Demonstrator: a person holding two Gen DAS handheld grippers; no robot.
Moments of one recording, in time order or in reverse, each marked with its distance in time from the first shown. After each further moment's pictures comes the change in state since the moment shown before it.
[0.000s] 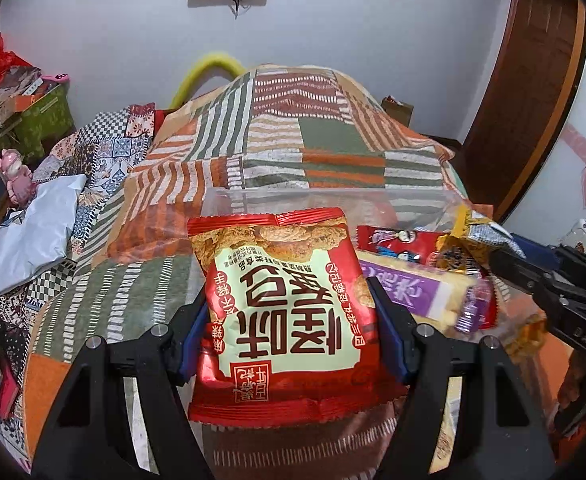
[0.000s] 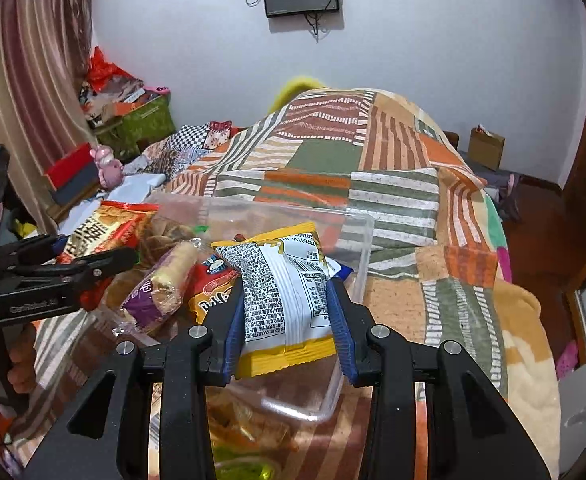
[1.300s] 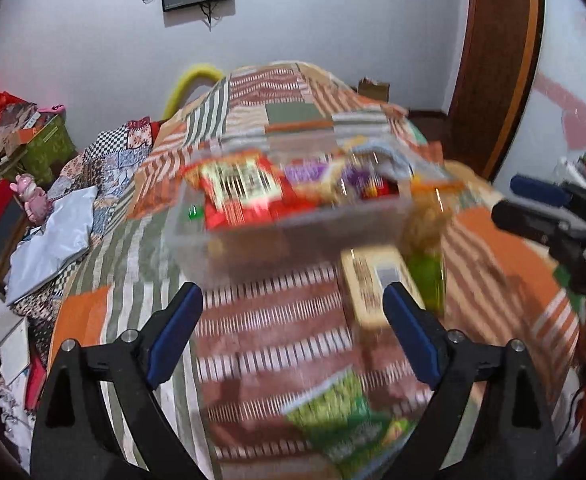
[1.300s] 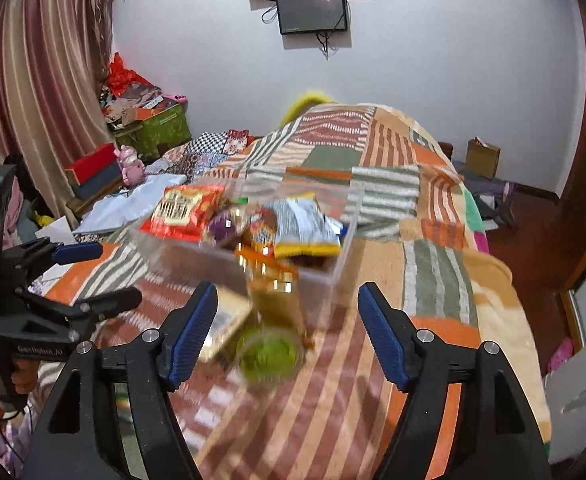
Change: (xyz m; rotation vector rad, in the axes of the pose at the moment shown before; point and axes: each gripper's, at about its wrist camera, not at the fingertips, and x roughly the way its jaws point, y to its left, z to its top) left arm -0.089 -0.059 -0.087 0.153 0.012 0.036; right arm -0.084 0.011 -0.050 -0.009 -0.041 0.024
